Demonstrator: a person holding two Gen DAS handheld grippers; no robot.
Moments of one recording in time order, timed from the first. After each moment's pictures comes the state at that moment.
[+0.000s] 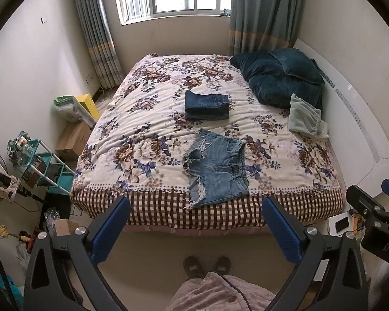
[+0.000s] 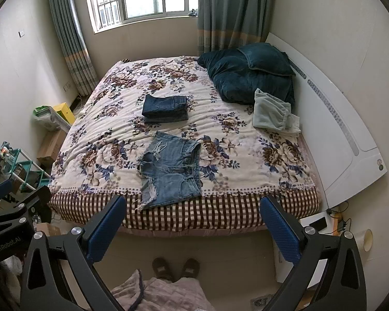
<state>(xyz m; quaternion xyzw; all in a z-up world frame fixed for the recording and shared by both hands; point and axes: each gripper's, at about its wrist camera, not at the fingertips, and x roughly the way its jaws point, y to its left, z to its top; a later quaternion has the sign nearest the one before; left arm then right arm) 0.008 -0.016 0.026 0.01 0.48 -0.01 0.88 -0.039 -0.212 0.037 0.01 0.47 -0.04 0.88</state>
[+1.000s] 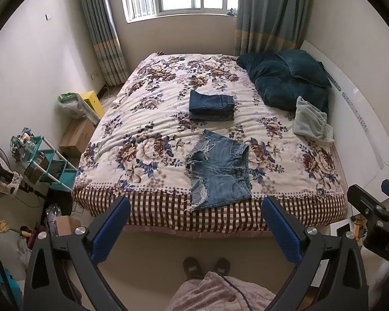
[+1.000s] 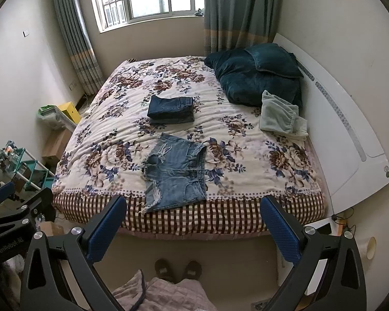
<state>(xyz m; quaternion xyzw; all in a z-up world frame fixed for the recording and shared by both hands) 0.008 -0.011 0.017 0.01 0.47 0.00 0.88 -0.025 -0.208 0.031 0.01 0.47 -0.03 0.88</state>
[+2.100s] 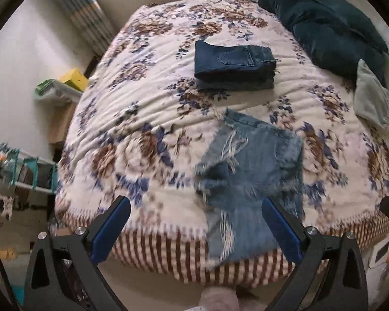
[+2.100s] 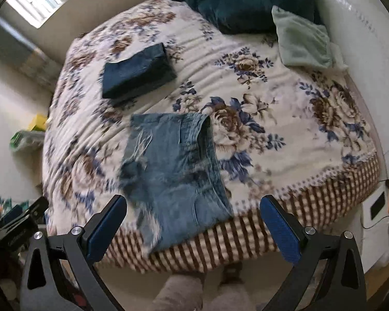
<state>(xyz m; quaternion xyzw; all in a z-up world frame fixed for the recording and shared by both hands) 0.366 -0.011 -0.274 0.06 0.60 0.04 0.80 0.320 -0.277 -0.291 0.17 0.60 -0.08 0.78</state>
